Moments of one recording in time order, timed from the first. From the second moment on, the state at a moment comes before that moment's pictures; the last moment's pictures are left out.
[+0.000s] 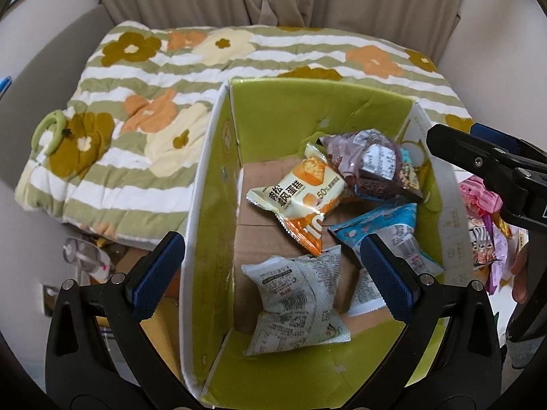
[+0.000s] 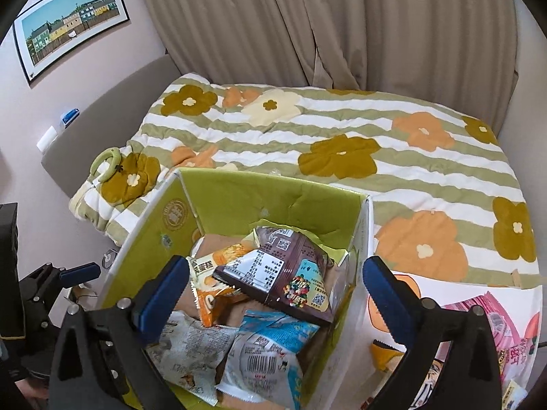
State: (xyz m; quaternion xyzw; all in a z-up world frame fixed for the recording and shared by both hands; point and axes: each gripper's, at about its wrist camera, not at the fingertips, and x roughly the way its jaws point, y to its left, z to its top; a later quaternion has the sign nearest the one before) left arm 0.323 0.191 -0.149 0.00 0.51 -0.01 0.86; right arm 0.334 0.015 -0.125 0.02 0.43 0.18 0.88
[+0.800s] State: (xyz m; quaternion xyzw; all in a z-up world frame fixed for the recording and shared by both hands) left arm 0.235 0.128 -0.072 0.01 0.42 -0.10 0.90; right arm 0.199 -0.049 -0.048 0.03 0.35 0.08 0.93
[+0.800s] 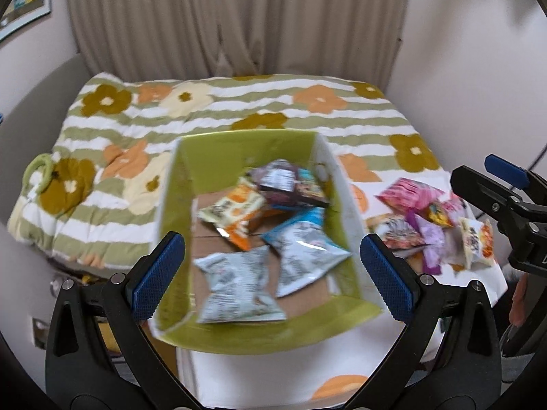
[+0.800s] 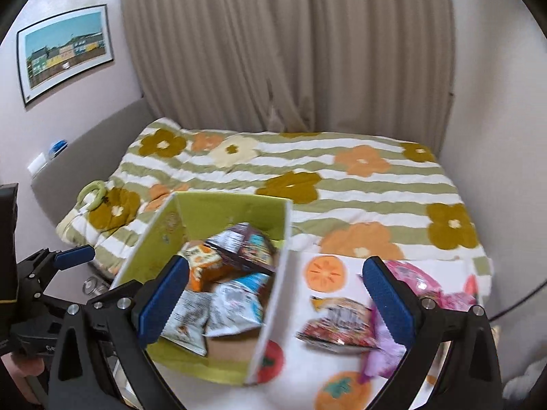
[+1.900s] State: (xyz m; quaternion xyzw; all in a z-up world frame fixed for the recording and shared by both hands) left arm 0.235 -0.131 -0.234 -0.08 0.55 -0.14 0.82; right arm 0.137 -0.337 -0.173 0.08 0.46 -0.01 0.88
